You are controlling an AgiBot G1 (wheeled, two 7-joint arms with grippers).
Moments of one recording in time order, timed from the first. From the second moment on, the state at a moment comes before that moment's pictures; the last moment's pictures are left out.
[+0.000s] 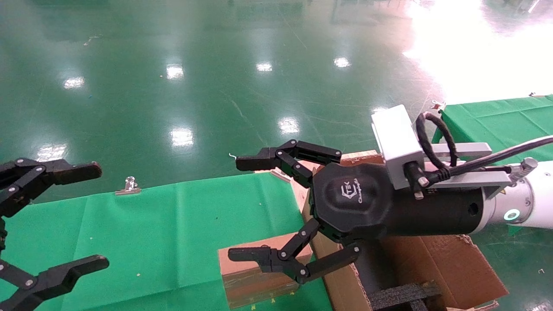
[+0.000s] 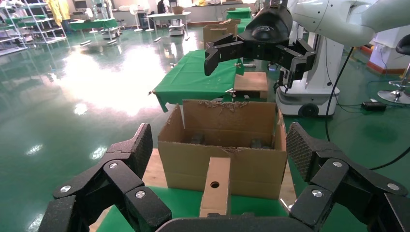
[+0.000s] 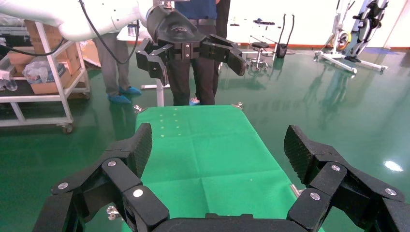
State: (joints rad) left arm -1.09 0.58 0.36 -1.25 0.67 1.46 -0.14; right arm 1.08 -0.61 -0.28 1.28 -0.73 -1.50 0.19
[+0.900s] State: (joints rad) left arm -1.09 0.58 0.36 -1.25 0.67 1.46 -0.14; right arm 1.08 -0.61 -0.29 1.28 -0.74 -1.50 0.19
